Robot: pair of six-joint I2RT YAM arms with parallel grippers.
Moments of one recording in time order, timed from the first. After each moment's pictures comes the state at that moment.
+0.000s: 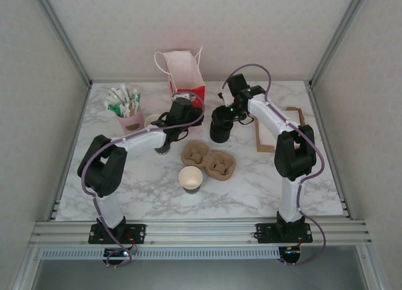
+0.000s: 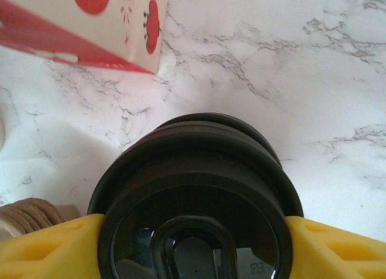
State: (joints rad) left arm -0.55 1.83 1.23 0.04 -0.14 -0.61; right arm 0.42 2.00 1.75 -0.90 -0.22 0.04
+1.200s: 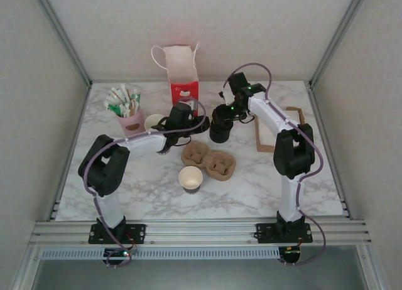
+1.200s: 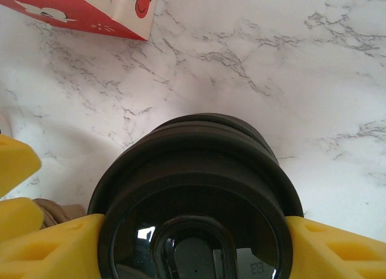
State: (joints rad) left arm -0.56 1.84 1.16 0.12 0.16 -0.70; right arm 0.41 2.03 1.80 -0.94 -0.24 0.06
